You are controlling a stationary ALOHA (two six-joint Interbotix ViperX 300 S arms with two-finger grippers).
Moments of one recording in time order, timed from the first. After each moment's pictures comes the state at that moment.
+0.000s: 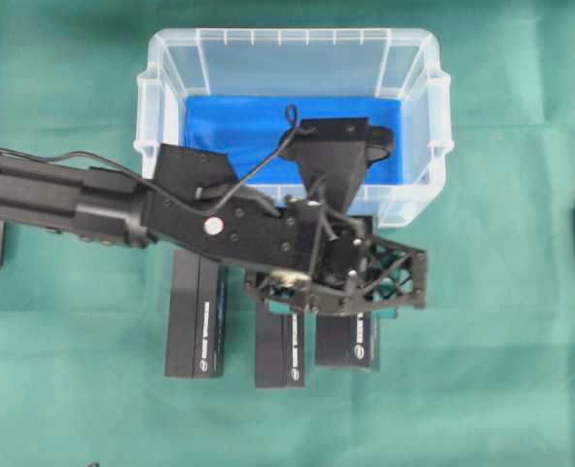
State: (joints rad) left arm -0.16 0.37 -0.37 0.04 1.19 -1.68; right arm -0.01 -0.76 0.58 -0.18 1.41 0.00
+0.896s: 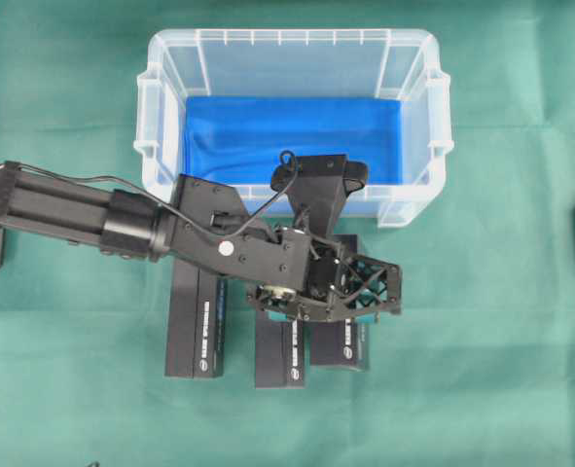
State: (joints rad) left arm -0.16 0.42 -0.15 0.04 0.91 -1.70; right arm -0.01 -0.76 0.58 -0.18 1.41 0.00
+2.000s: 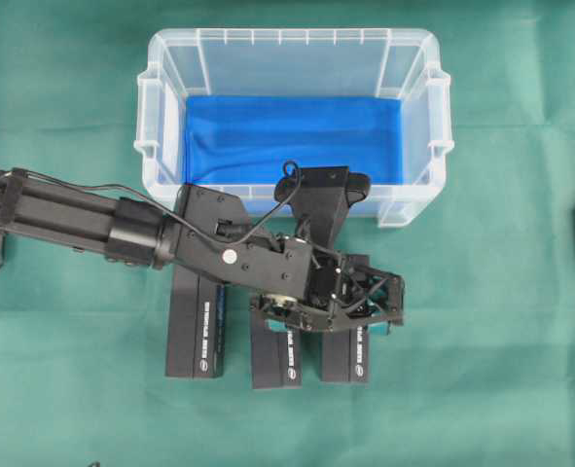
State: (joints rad) left arm -0.17 0.43 -0.14 0.01 0.89 -1.69; right arm -0.01 -0.76 0.58 -0.18 1.41 0.00
